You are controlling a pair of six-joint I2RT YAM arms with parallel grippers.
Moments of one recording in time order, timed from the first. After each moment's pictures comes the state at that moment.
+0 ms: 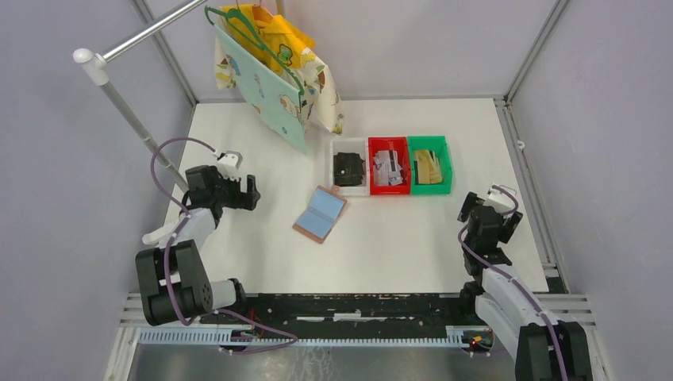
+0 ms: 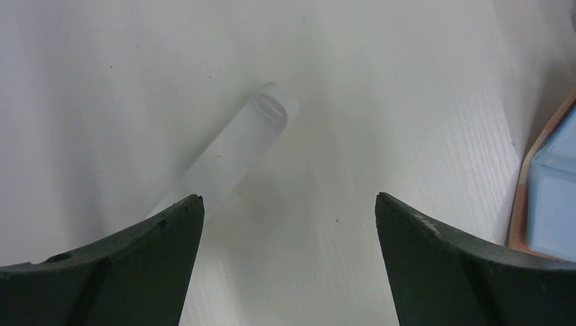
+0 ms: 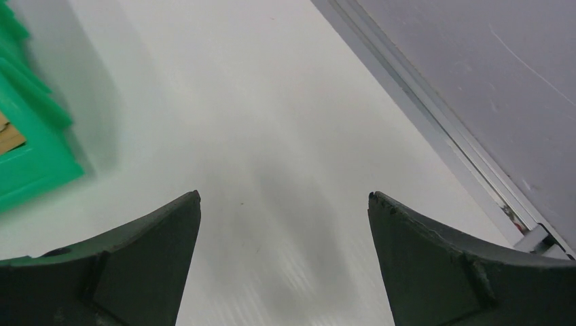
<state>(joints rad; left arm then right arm) 0.24 1.31 0.64 -0.06 0.44 0.32 0.08 0.79 0.14 0.24 0.62 0.17</state>
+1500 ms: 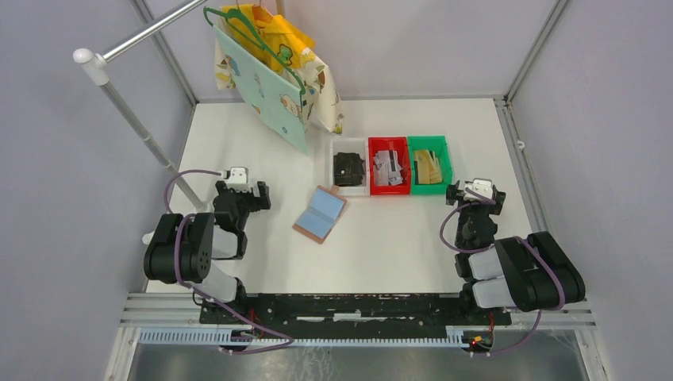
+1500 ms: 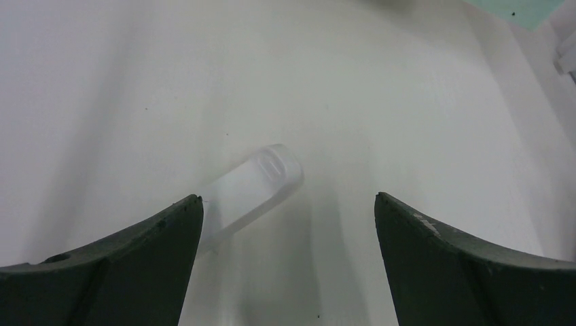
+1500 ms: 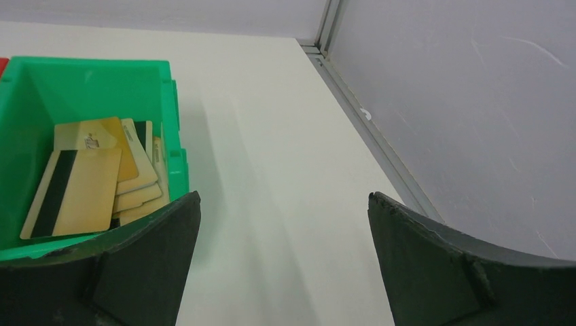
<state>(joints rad) 0.02 1.55 0.19 1.12 0.07 0.01 0.17 1.38 0.01 1.50 0.46 -0.25</state>
